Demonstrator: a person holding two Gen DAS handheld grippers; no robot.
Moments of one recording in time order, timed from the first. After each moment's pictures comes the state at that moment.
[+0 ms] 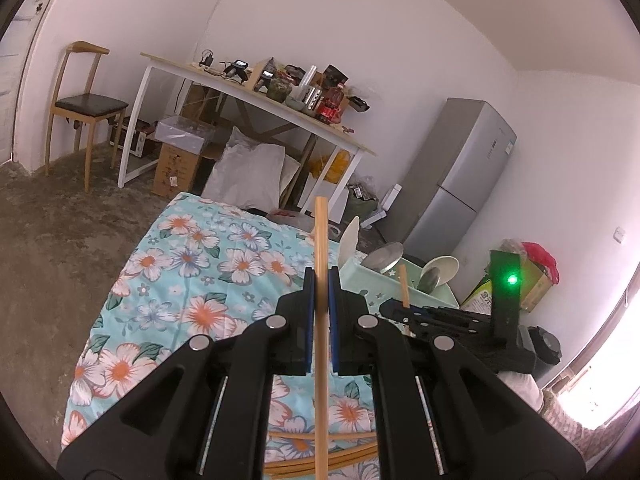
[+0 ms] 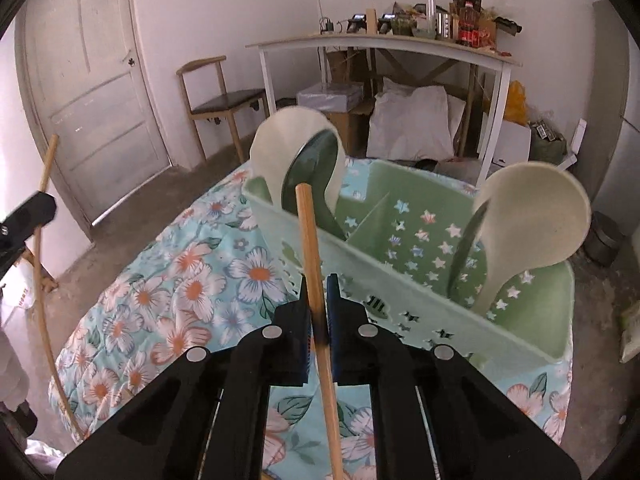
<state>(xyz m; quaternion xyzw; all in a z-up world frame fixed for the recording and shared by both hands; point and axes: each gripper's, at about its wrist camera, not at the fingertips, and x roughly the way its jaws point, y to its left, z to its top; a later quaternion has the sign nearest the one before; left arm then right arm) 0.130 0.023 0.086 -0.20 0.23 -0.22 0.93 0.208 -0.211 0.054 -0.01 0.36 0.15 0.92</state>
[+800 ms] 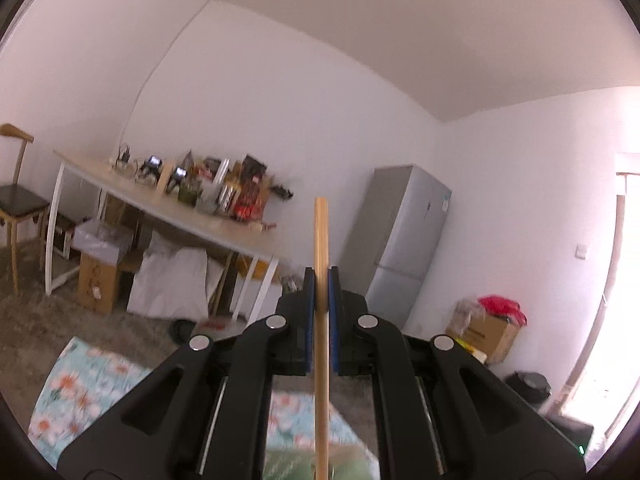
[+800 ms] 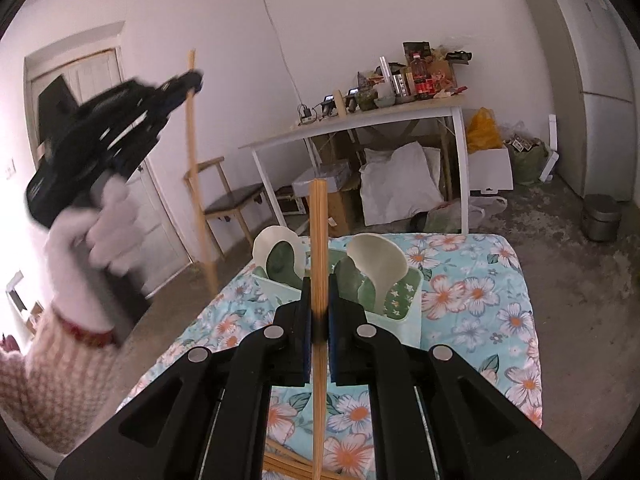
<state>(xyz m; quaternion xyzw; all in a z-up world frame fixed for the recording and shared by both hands) 0.219 -0.103 0.214 -0.19 0.03 -0.30 0.93 0.122 -0.308 0.114 0.12 0.24 0.15 0.95</state>
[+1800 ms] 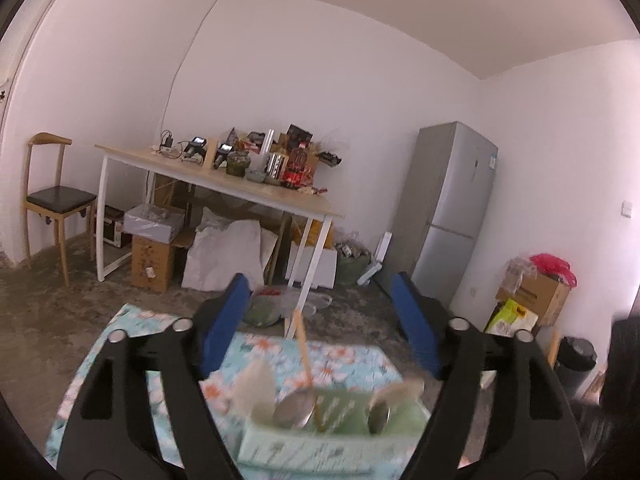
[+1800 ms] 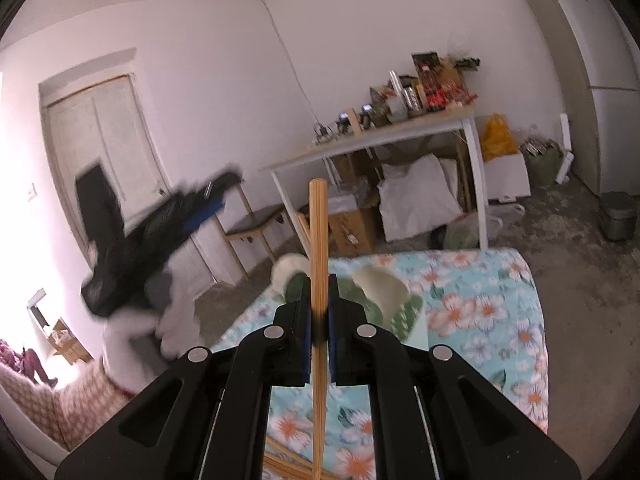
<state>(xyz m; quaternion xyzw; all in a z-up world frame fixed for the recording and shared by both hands) 0.182 -0.095 0.166 -0.12 0.10 -0.22 0.96 0.115 -0.325 0.144 0.15 0.19 0.19 0.95</state>
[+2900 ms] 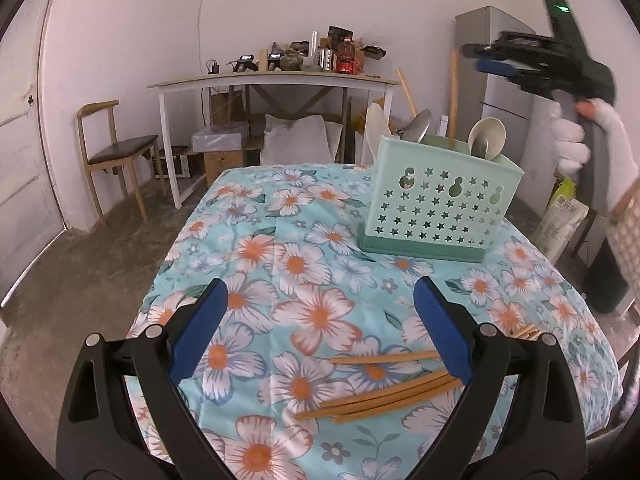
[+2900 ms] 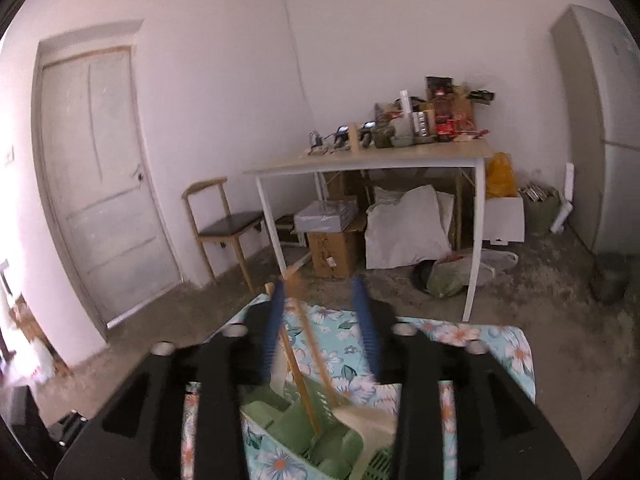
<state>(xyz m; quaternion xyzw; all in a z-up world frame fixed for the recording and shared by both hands) 0.083 -0.023 0.028 0.01 0.27 -0.13 0.95 0.210 -0.300 0.163 0.09 0.17 0.15 0.97</state>
